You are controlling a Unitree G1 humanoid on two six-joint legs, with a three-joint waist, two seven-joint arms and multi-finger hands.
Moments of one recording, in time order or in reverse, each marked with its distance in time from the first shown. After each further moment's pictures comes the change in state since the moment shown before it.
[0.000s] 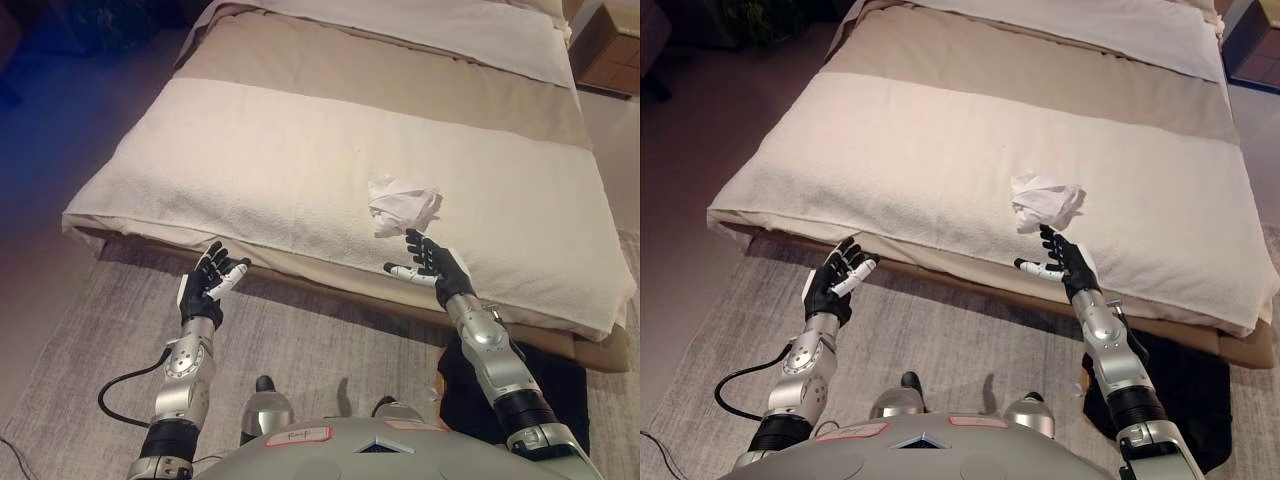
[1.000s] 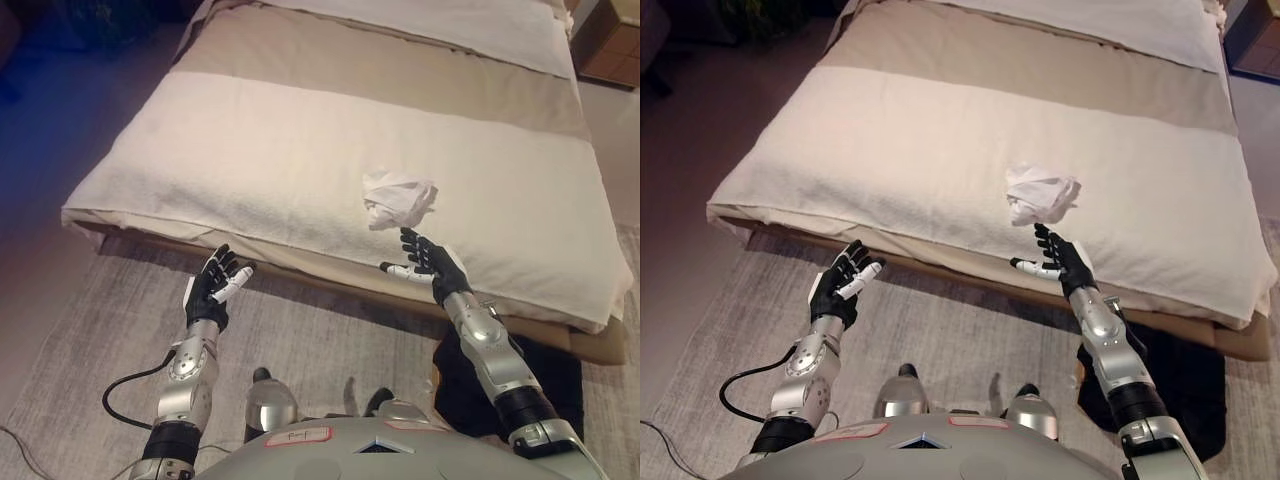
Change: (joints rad) left arm -0.008 -0.005 -0.022 0.017 -0.033 0.002 -0.022; right arm -0.038 -0.018 0.044 0.005 0.035 -0.003 0.013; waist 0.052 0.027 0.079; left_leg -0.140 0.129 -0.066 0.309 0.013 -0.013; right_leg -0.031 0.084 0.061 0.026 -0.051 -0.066
